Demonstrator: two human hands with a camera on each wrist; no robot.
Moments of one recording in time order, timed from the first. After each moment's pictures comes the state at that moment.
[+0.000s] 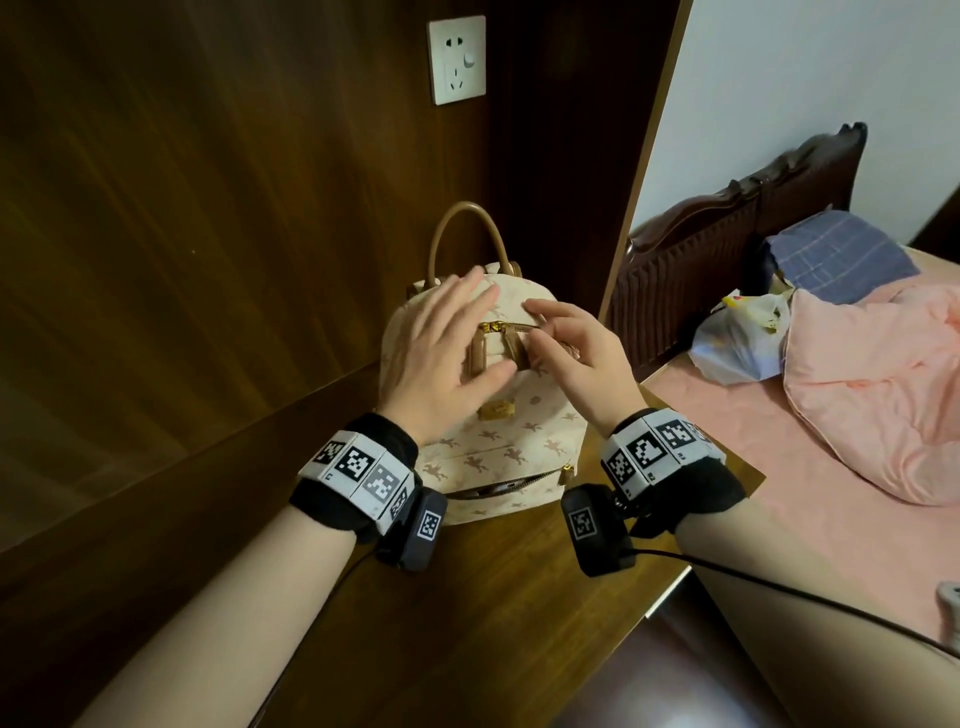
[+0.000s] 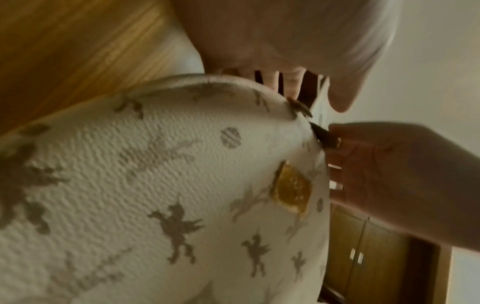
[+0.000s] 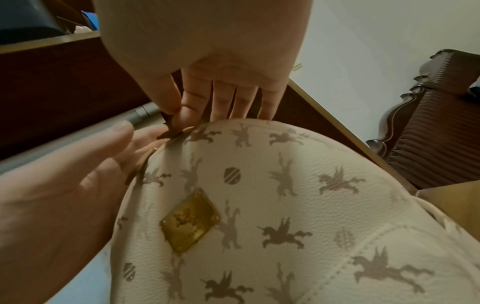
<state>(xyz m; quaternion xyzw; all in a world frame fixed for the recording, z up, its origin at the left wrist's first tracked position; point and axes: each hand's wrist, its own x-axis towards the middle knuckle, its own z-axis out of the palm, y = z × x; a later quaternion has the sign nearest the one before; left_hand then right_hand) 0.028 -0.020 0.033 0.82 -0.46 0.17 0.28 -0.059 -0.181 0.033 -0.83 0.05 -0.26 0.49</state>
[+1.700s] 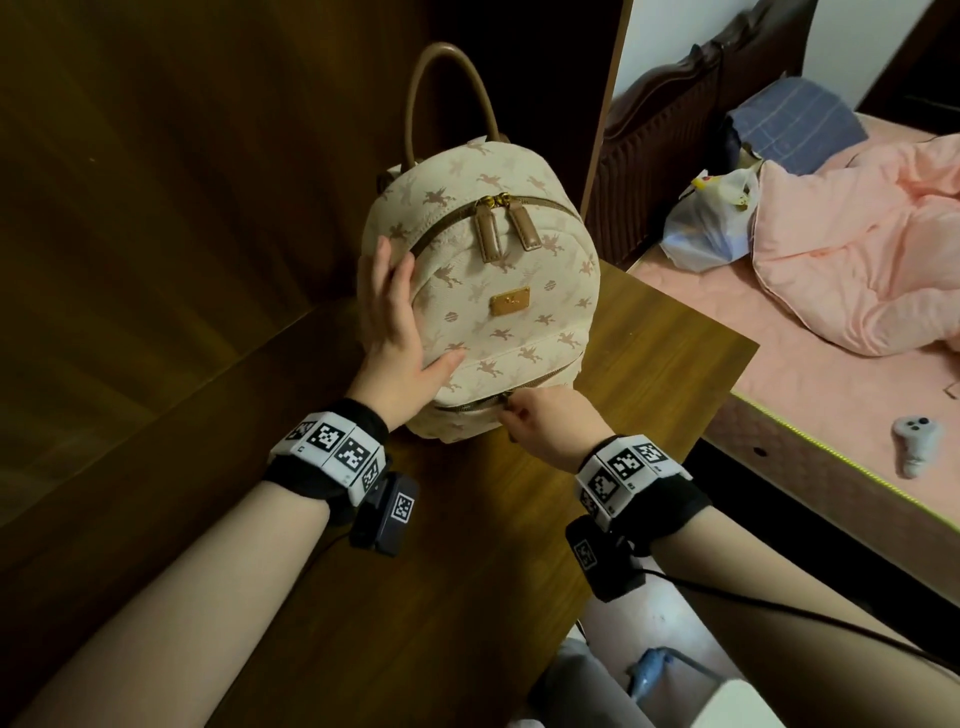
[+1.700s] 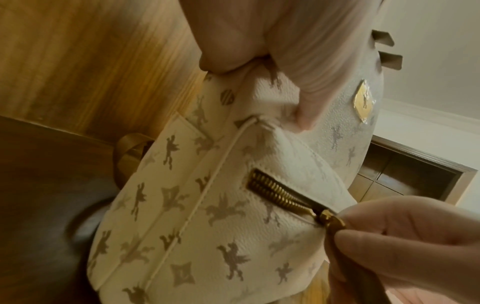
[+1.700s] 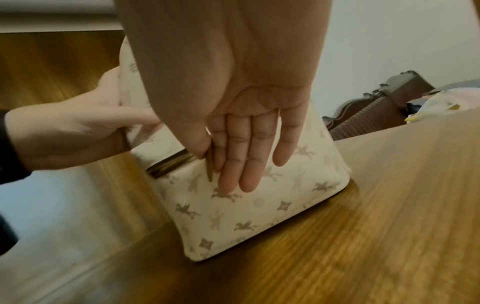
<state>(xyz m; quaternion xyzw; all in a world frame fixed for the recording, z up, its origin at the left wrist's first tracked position) 0.041 0.034 -0.059 0.81 -0.45 0.06 0.37 -0.102 -0.098 -0.084 -0.96 0.15 0.03 0.24</state>
